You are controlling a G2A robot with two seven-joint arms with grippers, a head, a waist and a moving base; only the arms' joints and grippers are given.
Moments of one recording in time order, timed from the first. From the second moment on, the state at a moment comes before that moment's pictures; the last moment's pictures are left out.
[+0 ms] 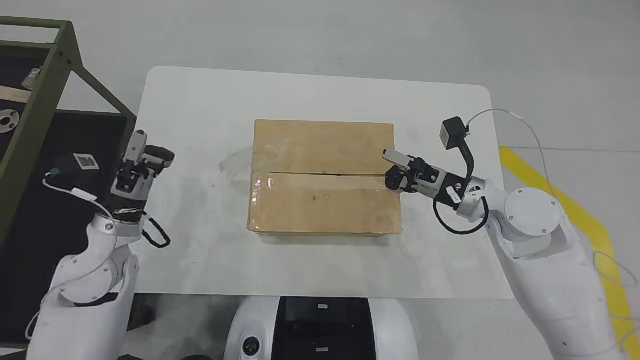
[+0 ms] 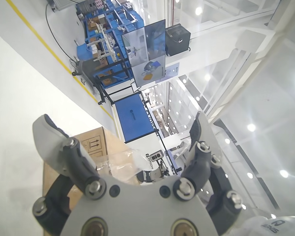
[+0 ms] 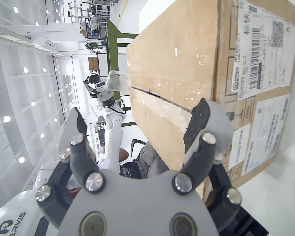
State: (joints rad) left arm 1.83 -1.13 -1.87 -1.85 -0.28 -0.49 -0.31; right arm -1.32 -1.08 1.32 -1.79 0.24 0.12 0.84
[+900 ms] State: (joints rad) left arm 1.72 -1.13 -2.01 -1.74 -0.30 -0.43 -0.34; right arm -1.32 -1.08 1.32 -1.79 0.24 0.12 0.84
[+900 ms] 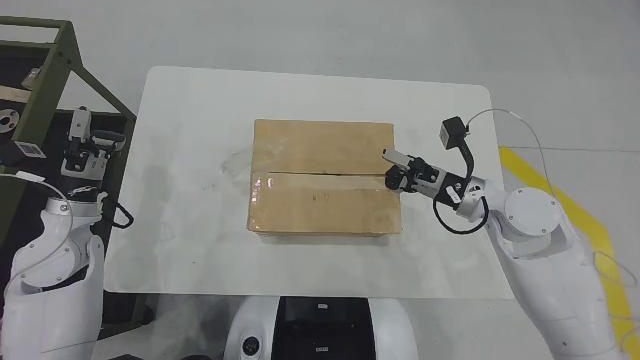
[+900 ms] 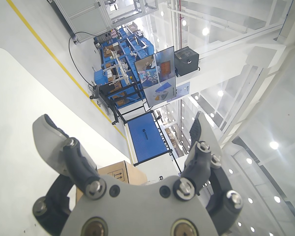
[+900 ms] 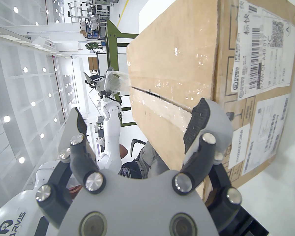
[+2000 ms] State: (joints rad) left arm 1.72 -1.13 -2.01 -1.74 -0.30 -0.43 -0.34; right arm -1.17 -1.12 1.11 -1.87 0.33 0.12 0.70
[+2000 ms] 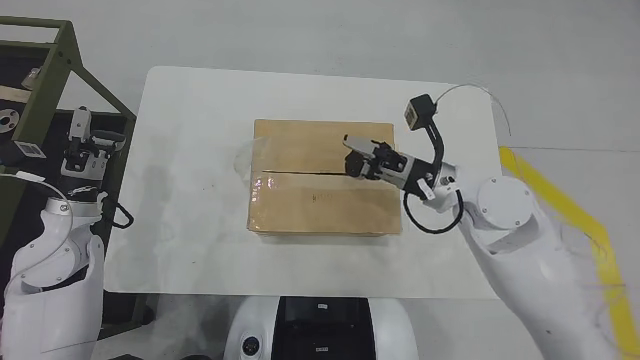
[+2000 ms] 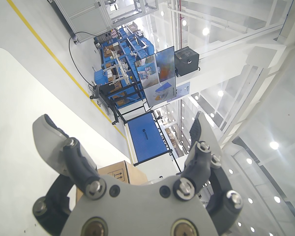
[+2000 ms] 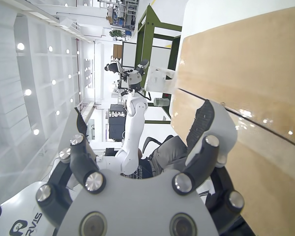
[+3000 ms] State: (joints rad) left arm 1.72 -1.13 -2.01 -1.74 -0.30 -0.43 -0.34; right arm -1.01 -1.18 0.93 -1.82 0.42 0.08 0.64
